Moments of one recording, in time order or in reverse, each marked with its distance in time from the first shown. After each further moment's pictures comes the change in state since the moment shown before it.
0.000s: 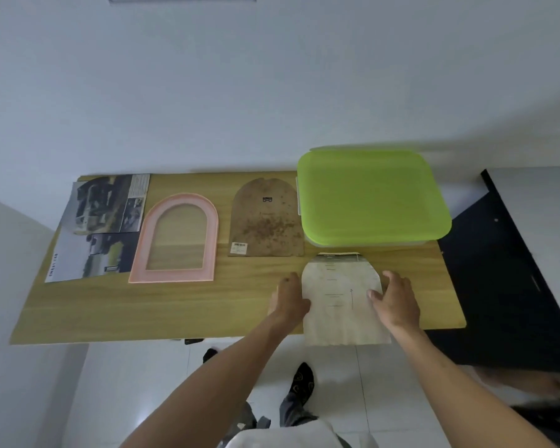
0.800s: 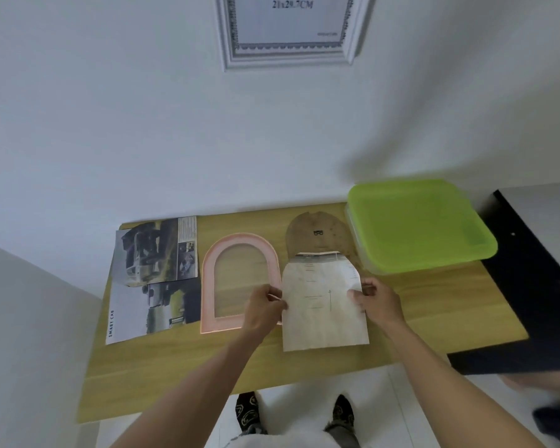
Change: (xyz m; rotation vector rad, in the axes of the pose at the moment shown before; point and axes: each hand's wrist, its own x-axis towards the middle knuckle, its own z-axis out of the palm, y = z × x) left_hand 0.041 -0.137 -0.197 -0.595 -0.058 0.004; right_hand -0.046 -0.203 0.066 0.553 -0.016 0.089
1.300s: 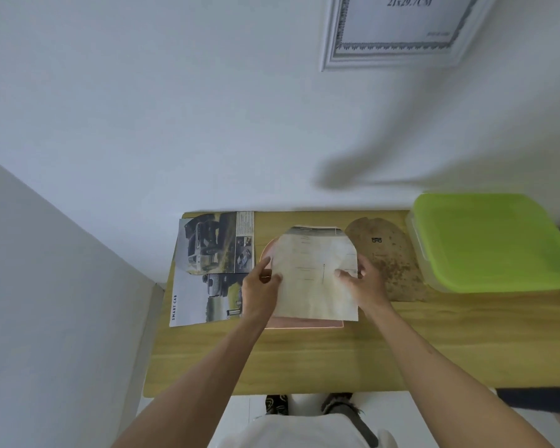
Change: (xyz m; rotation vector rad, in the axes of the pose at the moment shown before) left_hand 0.015 -0.004 -0.117 -0.166 0.314 0.127; right_hand -0.018 -0.103 0.127 0.200 -0.170 -0.117
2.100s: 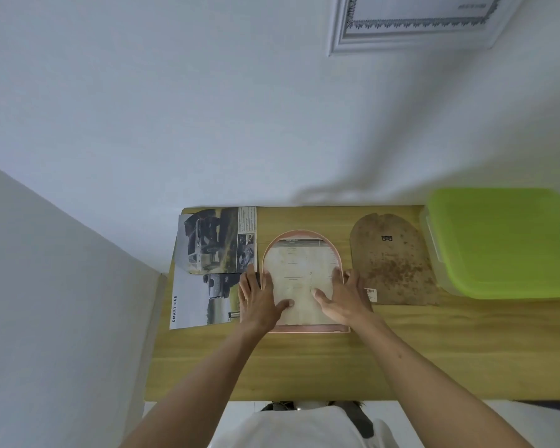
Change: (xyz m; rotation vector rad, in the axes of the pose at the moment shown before) left_hand 0.029 -0.046 0.000 1.114 -0.197 0.096; right_hand 0.011 0.008 0.043 -1.021 -0.345 0.045
